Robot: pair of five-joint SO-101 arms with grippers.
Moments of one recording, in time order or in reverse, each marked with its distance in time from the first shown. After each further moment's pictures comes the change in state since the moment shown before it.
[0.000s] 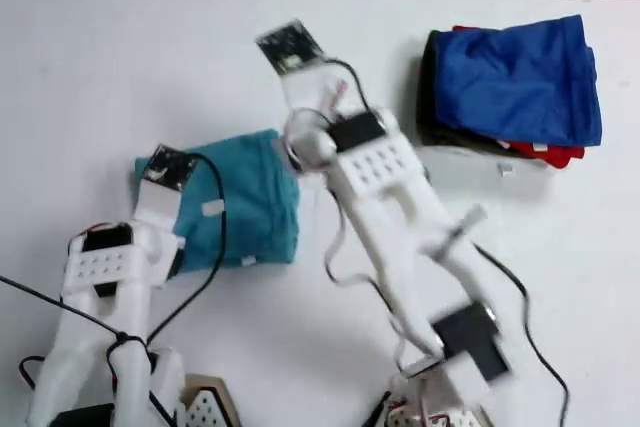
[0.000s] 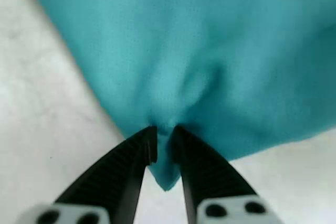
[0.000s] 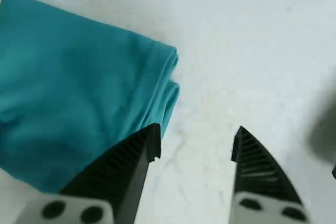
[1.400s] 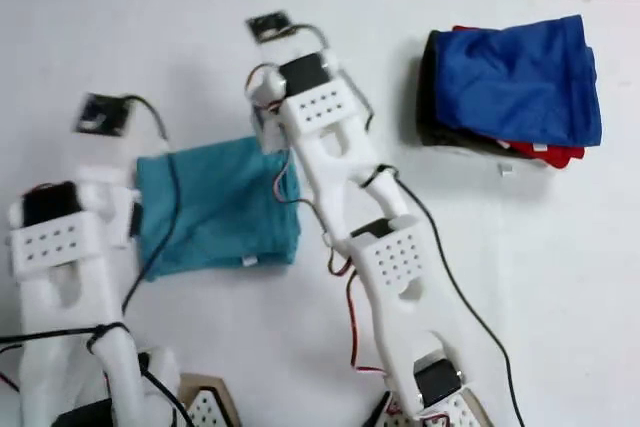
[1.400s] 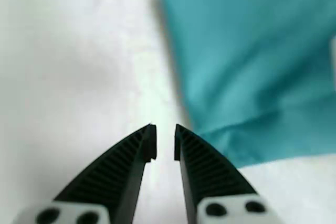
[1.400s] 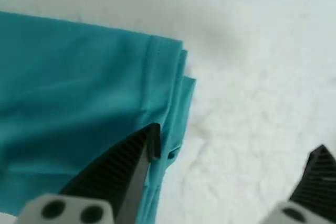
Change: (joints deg) left arm -10.5 0.1 -26.9 21.5 6.9; right arm -1.7 47.1 -62.6 35.1 -11.4
